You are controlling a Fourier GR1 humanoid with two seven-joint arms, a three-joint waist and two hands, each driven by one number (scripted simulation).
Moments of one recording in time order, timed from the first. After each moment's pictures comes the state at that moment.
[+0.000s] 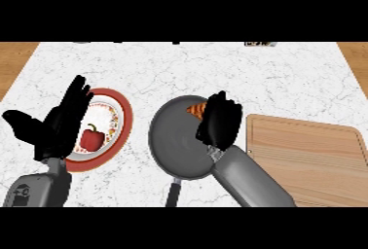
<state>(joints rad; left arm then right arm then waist) -0.18 0.16 0.07 -1.58 0.10 0.06 0.23 -0.59 -0.01 0.58 -1.18 1.27 -0.25 1.13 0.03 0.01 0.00</state>
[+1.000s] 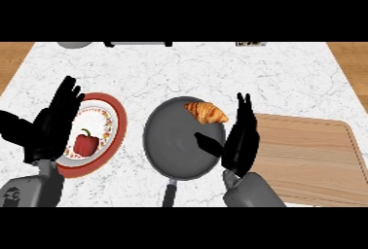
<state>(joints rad) -0.17 0.17 0.10 -1.60 0.11 0.07 0.25 -0.31 0.00 0.53 -1.36 1.08 -0.85 0.98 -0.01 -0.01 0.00</state>
